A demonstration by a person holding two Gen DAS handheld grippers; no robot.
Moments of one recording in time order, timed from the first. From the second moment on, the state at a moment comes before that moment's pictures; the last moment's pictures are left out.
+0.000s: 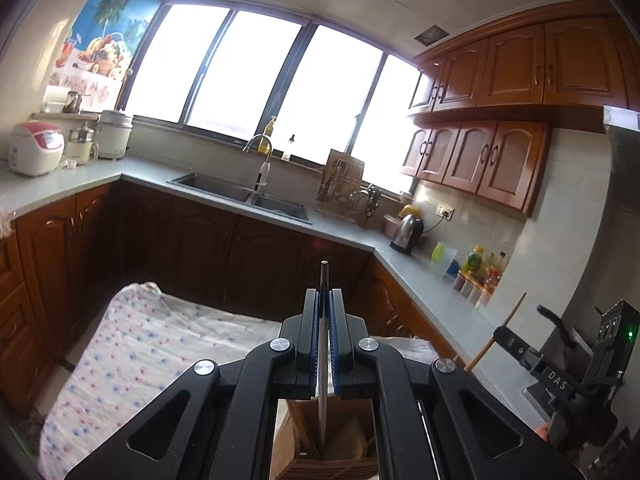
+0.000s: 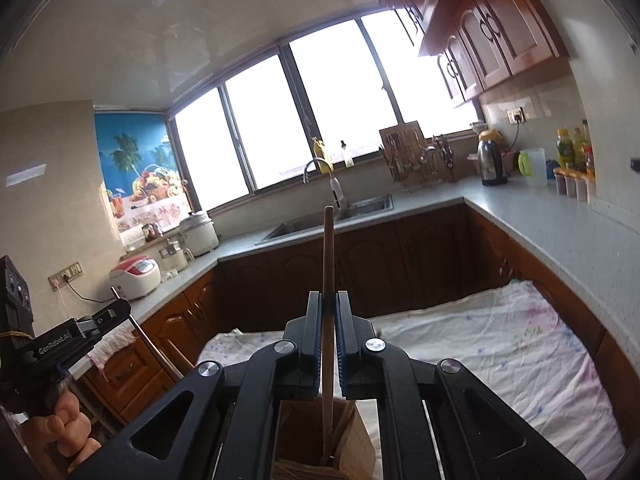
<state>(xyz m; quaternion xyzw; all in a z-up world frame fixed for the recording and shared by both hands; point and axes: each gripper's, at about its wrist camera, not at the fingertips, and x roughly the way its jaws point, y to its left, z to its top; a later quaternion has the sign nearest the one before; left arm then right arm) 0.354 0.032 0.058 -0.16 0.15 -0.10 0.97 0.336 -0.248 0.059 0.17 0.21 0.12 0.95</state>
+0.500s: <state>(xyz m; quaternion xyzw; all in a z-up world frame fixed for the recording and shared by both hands) 0.377 0.034 0.010 -0.16 0.21 -0.10 0.96 0.343 -0.240 0.006 0.19 0.29 0.13 0.93</state>
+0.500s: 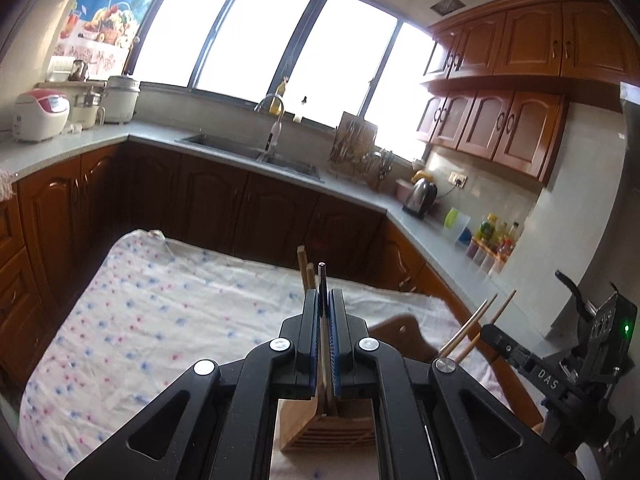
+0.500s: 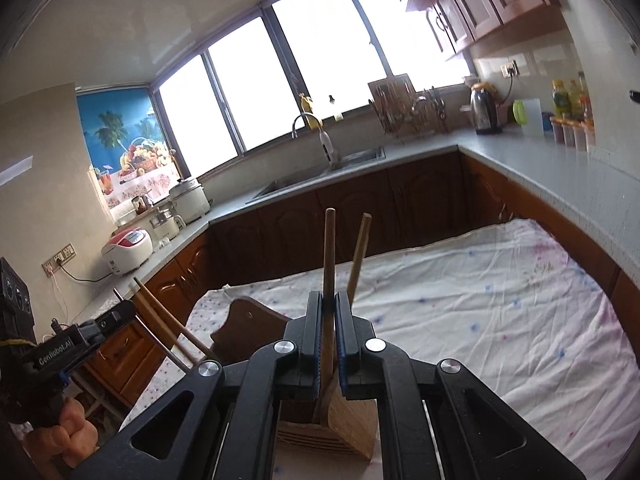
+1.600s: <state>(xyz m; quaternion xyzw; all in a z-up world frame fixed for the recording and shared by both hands) 0.346 0.039 0.017 -0.15 0.25 -0.06 0.96 0.318 -0.264 0.012 0.23 0.29 0.13 0.92</state>
